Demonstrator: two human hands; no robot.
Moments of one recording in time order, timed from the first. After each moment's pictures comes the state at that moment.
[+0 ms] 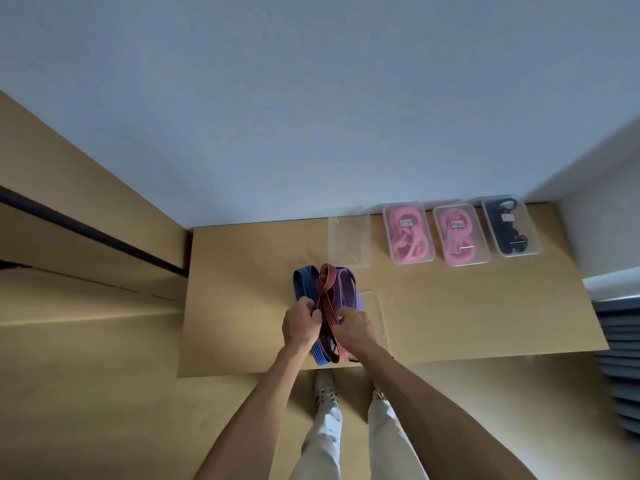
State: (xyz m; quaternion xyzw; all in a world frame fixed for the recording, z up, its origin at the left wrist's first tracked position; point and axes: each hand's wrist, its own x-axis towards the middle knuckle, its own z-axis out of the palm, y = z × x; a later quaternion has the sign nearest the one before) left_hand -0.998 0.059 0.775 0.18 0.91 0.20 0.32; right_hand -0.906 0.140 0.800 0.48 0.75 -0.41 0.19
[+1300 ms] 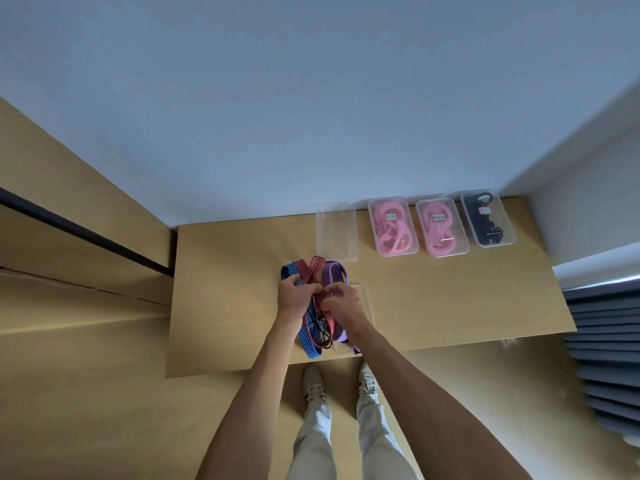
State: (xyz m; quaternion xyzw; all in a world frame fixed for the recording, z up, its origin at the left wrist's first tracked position) left_hand -1.011 0.082 0.811 -0.03 0.74 0.52 0.43; right_hand -0.912 0.150 0.823 0.55 0.57 -0.62 0.03
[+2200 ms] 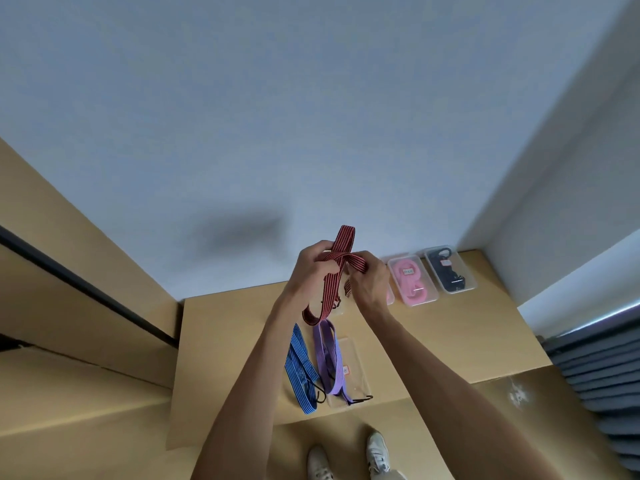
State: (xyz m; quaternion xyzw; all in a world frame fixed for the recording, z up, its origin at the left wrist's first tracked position) left_hand -1.016 0.149 1.027 0.33 0.63 0.56 0.43; right_hand -0.910 0.229 0.988 0.48 0.67 -0.46 -0.32
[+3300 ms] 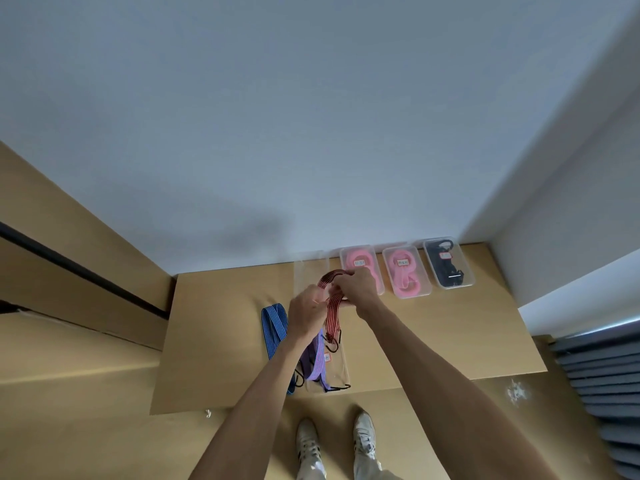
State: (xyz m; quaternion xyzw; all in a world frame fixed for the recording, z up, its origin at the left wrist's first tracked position) left_hand -0.940 0.161 0.908 0.25 0.84 0.39 0.28; right_hand -0.881 0.273 0.947 0.53 0.60 -0.60 -0.06
